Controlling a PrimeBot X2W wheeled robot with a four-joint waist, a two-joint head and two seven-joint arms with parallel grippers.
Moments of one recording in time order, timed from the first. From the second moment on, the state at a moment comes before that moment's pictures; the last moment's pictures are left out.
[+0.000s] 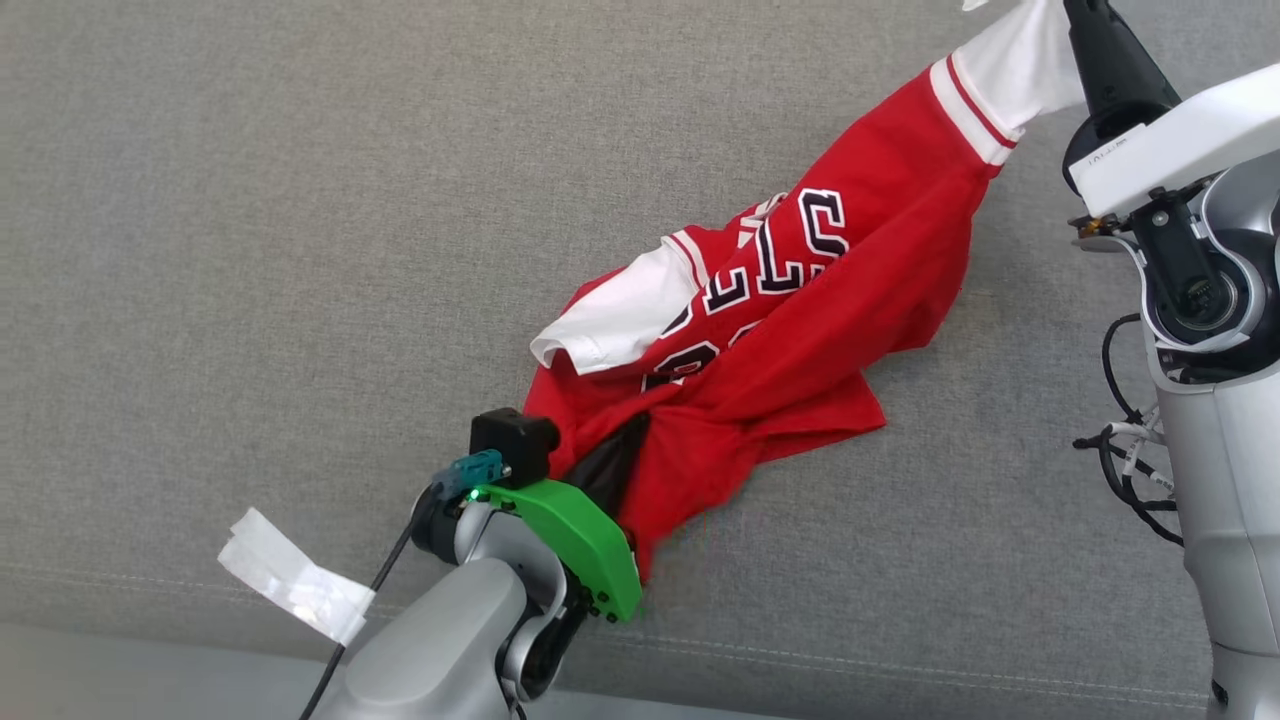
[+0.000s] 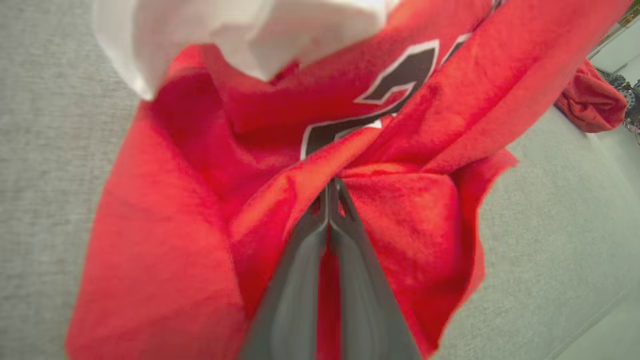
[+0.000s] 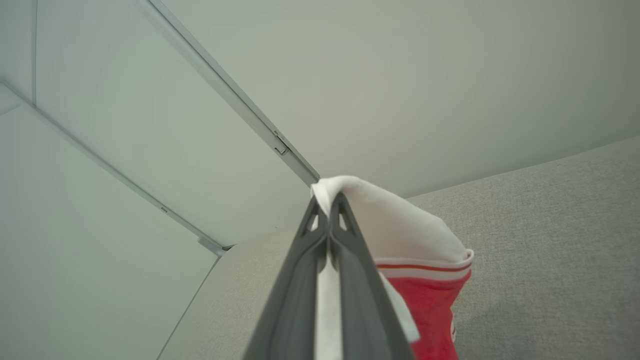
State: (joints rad) left arm -0.50 0.04 -0.93 0.52 -0.88 -0.02 -0.21; right arm -0.58 -0.20 0.13 0.05 0.80 -0.11 0.23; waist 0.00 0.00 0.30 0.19
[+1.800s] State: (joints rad) left arm -0.74 0.09 -0.74 0.67 -0.86 0.01 -0.20; right arm -0.47 -0.14 0.14 0.02 0.84 -0.11 0.20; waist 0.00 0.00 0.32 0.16
